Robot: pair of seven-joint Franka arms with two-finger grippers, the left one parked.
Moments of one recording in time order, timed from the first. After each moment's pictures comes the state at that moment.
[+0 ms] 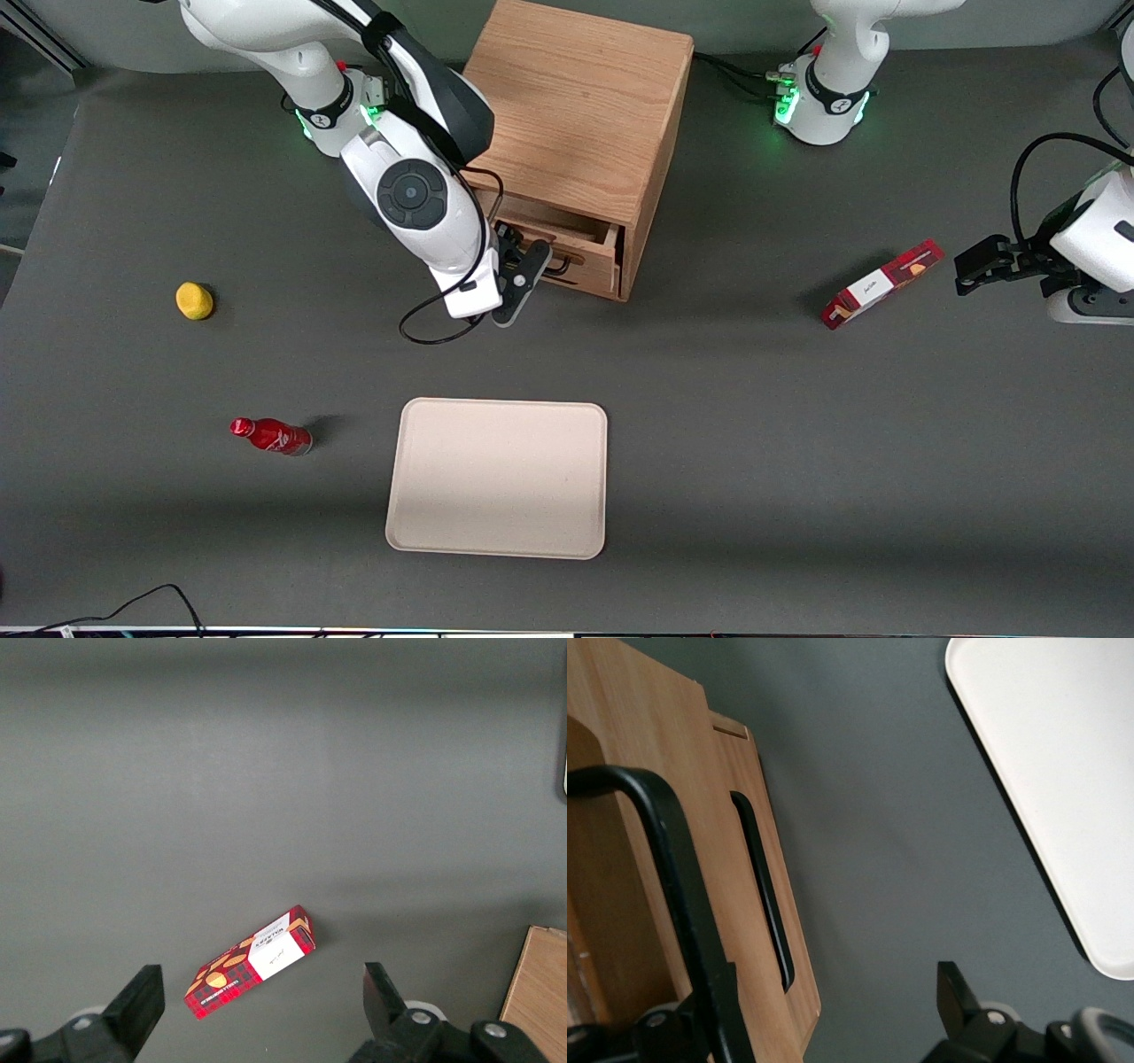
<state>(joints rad) 0.28 0.39 0.41 -1.67 -0.01 1.95 -0.34</state>
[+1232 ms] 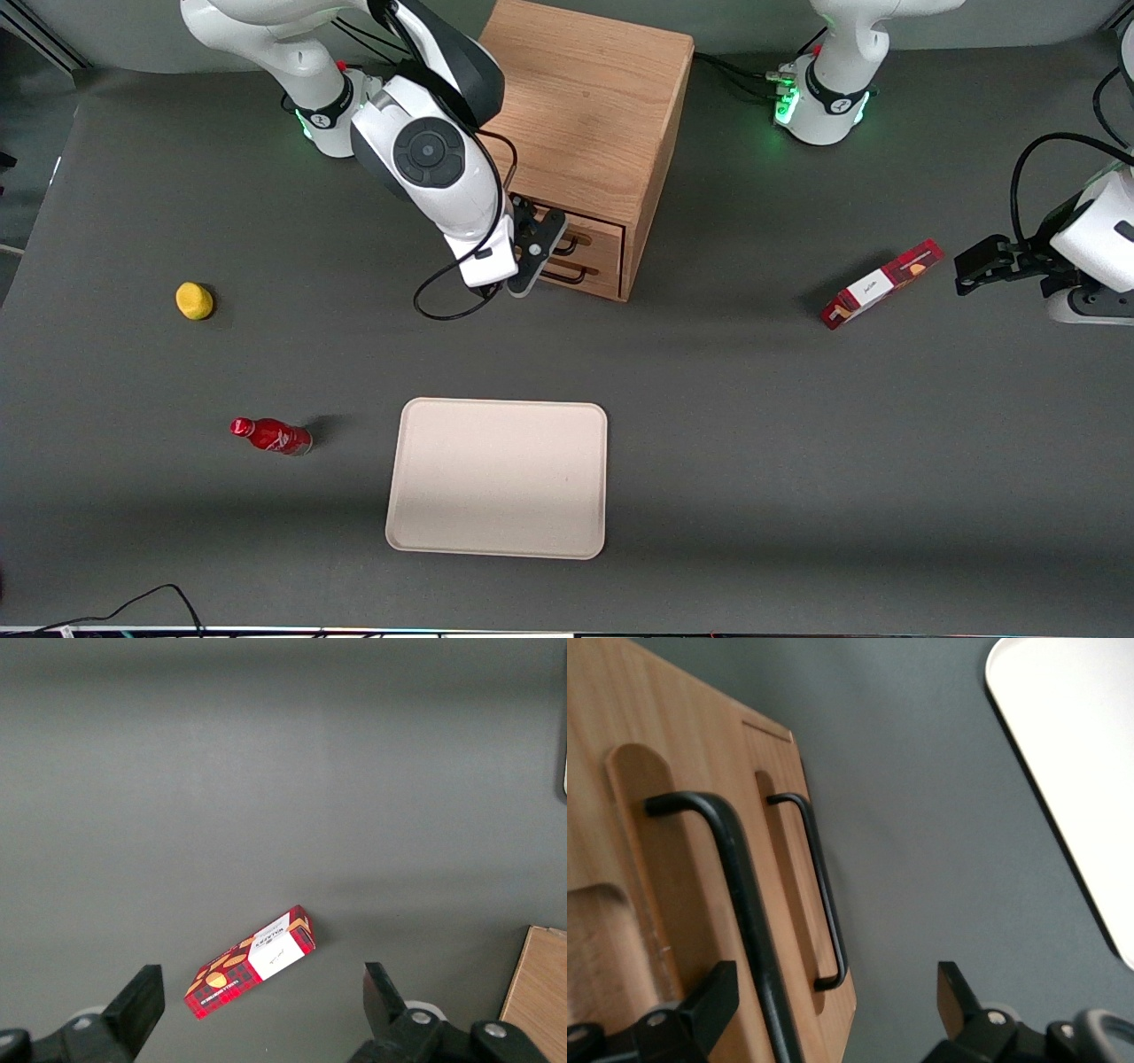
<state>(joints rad) 0.28 0.33 0.46 -1.70 0.01 1.92 -0.29</state>
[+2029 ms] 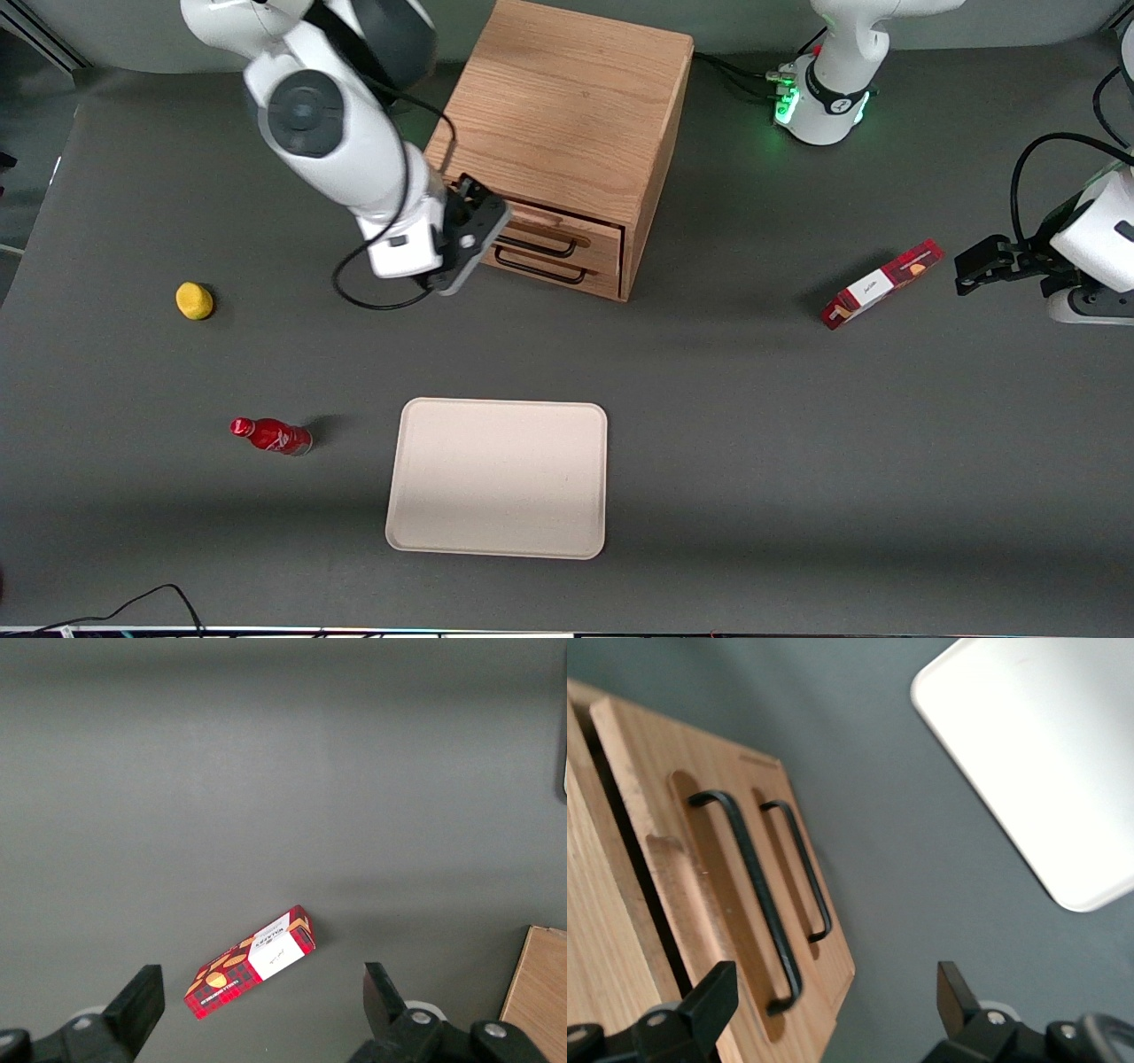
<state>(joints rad) 0.21 0.23 0.37 -1.56 0.13 1.75 -0.29</state>
